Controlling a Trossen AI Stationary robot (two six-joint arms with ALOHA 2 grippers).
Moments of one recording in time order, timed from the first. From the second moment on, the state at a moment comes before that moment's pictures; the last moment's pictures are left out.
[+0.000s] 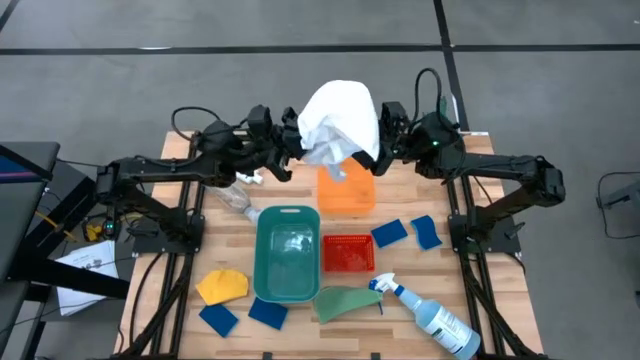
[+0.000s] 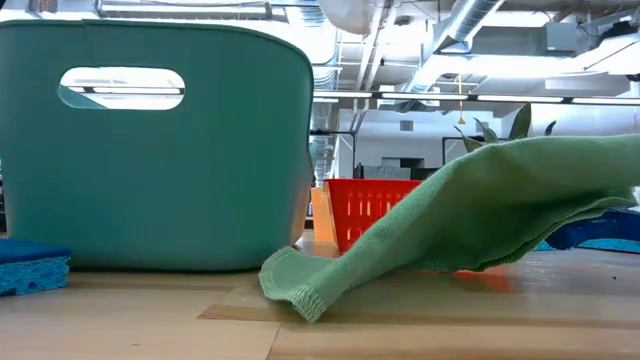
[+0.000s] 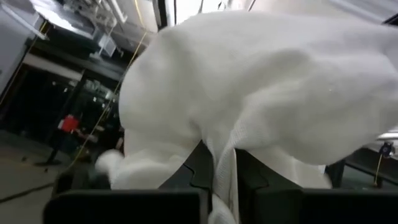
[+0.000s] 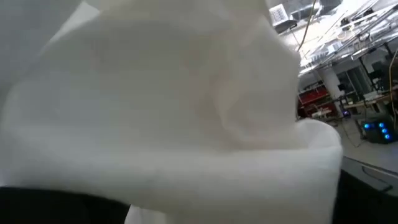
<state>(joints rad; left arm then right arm) 0.11 1.41 1.28 0.68 -0.01 -0.40 -0.21 1.40 1.22 0.68 -0.24 0.52</state>
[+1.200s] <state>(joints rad) 0.07 1.41 1.28 0.42 -0.07 -0.43 -0.22 1.39 1.23 0.58 -0.30 0.63</state>
